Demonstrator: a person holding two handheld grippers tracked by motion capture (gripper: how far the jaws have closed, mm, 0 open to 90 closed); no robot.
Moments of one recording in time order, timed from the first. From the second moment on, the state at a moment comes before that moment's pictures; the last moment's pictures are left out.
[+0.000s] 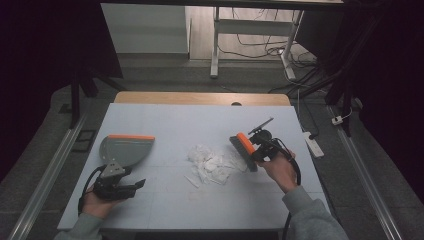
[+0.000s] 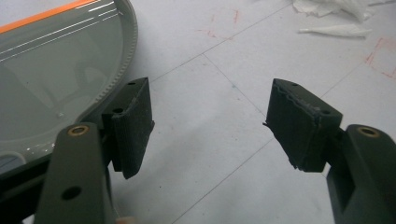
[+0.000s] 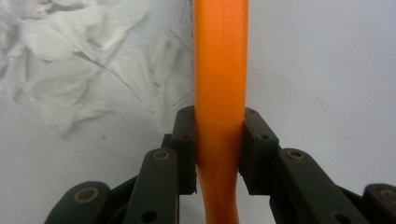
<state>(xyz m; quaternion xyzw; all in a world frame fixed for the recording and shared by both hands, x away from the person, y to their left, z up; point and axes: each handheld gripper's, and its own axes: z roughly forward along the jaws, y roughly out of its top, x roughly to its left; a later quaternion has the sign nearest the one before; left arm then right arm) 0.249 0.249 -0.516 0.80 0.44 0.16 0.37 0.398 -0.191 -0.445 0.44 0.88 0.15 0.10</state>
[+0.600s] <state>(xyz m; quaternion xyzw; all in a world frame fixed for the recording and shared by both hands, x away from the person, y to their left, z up) 0.250 0.249 -0.517 0.80 0.44 0.16 0.37 0.393 -0.134 -0.429 0.39 0.89 0.24 0.06</state>
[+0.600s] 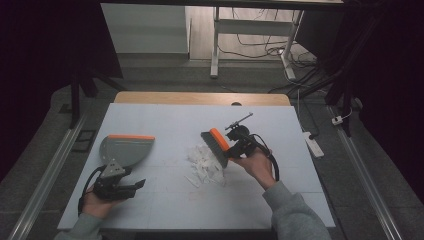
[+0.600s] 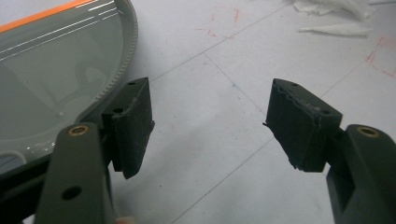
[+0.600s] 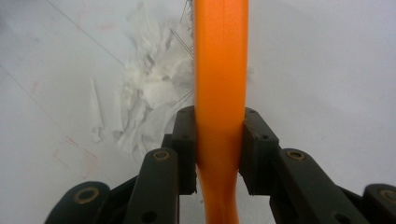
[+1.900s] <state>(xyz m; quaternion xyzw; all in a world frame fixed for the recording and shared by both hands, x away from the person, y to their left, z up) 0.251 0.235 -0.514 0.80 0.43 0.18 0.36 0.333 -0.274 -0.448 0.37 0.85 0.35 0.14</state>
